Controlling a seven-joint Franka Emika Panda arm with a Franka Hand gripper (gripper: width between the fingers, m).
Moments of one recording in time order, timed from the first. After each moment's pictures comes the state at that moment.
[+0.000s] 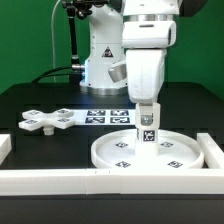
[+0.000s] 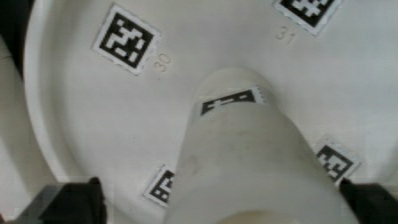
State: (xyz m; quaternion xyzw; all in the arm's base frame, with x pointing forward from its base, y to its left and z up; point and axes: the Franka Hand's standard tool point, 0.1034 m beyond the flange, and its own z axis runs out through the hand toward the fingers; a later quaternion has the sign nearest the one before) arm 0.565 0.040 0.074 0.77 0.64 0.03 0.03
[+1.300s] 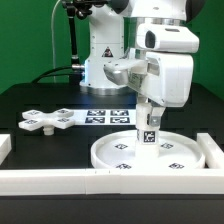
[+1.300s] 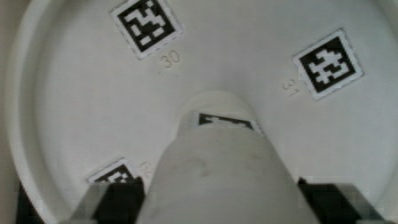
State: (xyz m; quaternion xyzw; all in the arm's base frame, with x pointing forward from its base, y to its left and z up) arm 0.563 0.037 0.068 0.66 0.75 -0.01 0.05
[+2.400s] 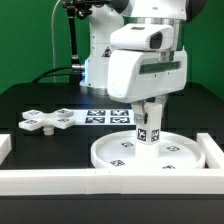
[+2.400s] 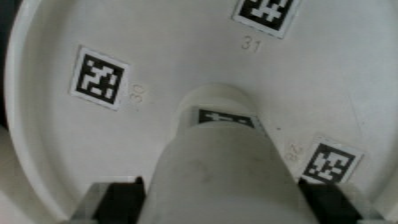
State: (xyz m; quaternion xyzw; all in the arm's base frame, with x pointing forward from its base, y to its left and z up) arm 0.563 0.040 0.069 0.92 0.38 0.02 0.04
